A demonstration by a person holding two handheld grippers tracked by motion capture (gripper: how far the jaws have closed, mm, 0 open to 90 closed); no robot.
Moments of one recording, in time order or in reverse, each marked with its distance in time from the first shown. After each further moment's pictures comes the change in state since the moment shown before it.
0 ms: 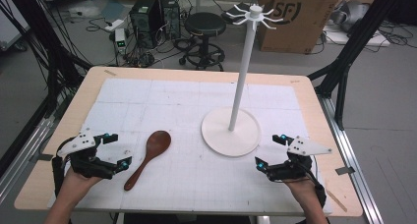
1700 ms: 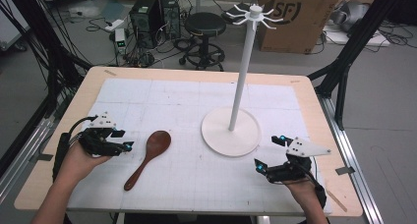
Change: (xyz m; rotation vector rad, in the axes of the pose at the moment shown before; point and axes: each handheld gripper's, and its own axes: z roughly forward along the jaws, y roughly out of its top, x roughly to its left) left arm 0.027 0.036 0.035 0.452 0.146 0.062; right arm 0.004 0.001 -0.001 0.012 0.006 -0.014
